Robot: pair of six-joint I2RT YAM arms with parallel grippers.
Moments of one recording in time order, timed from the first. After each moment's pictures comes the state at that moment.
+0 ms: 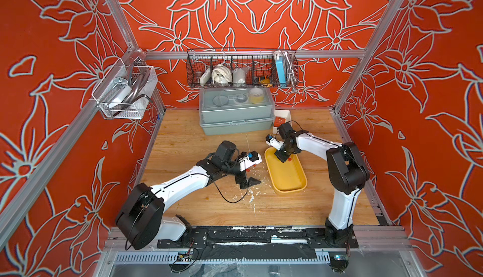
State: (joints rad) left arm -0.59 1.35 0.79 -0.11 0.65 0.42; right arm 0.42 1.91 1.30 -0.67 -0.07 -0.47
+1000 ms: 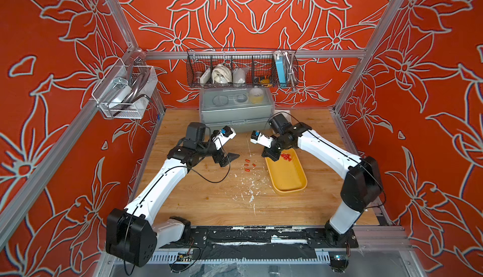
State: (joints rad) left arm -0.22 1.21 1.01 -0.43 0.67 0.50; right arm 0.62 1.75 1.49 -0.92 -0.32 -0.54
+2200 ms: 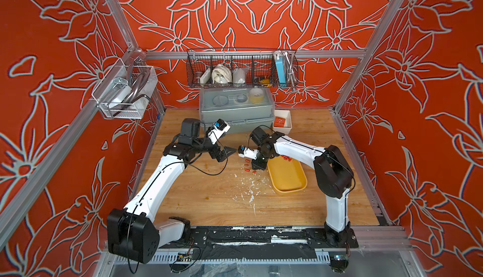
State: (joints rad) left arm -0.16 1.23 1.06 -0.47 0.72 0.42; right arm 0.73 1.96 1.49 -0.83 -0.22 -0.52
